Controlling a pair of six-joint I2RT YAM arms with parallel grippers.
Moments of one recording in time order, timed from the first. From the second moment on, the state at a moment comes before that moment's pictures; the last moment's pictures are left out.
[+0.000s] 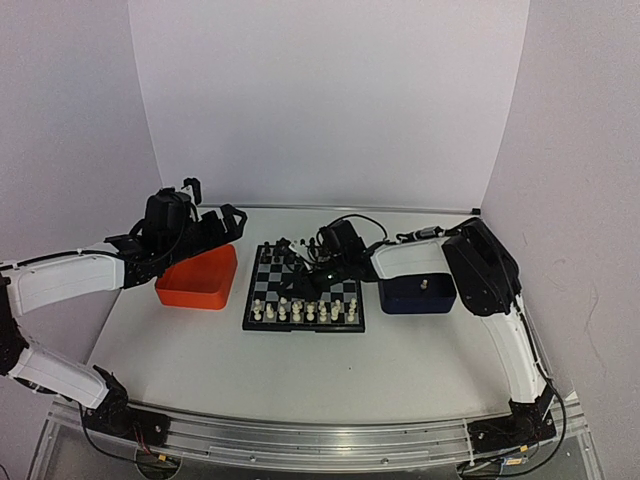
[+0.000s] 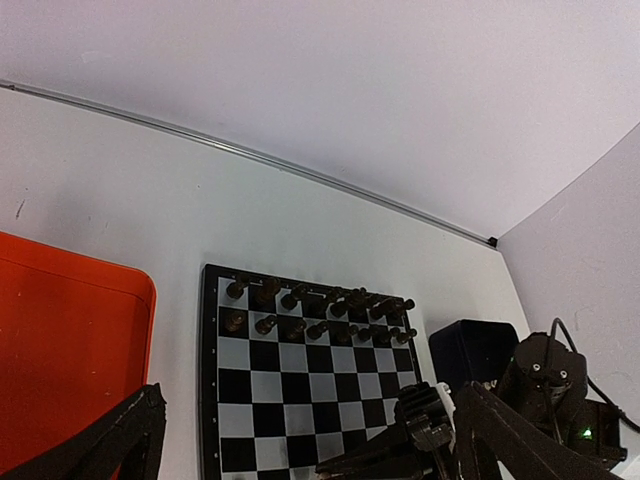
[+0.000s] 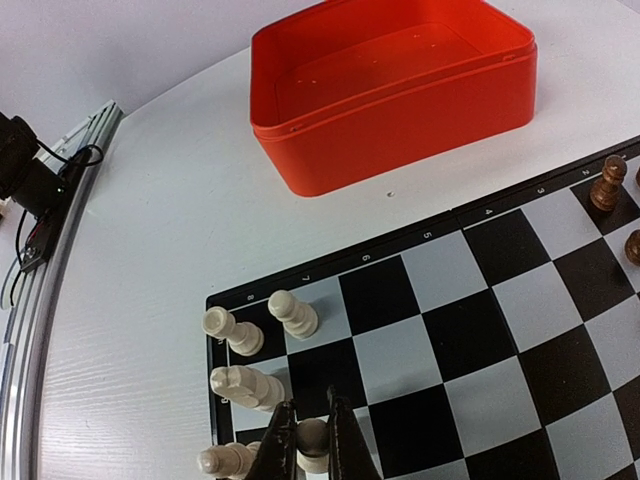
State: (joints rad) left arm -0.60 1.28 0.86 0.07 -0.19 -0.66; right arm 0.77 2.36 1.68 0.01 -0.73 -0.09
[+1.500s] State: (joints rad) left arm -0.60 1.27 0.86 0.06 -0.19 -0.68; right arm 0.77 2.41 1.71 -0.02 -0.73 -0.10
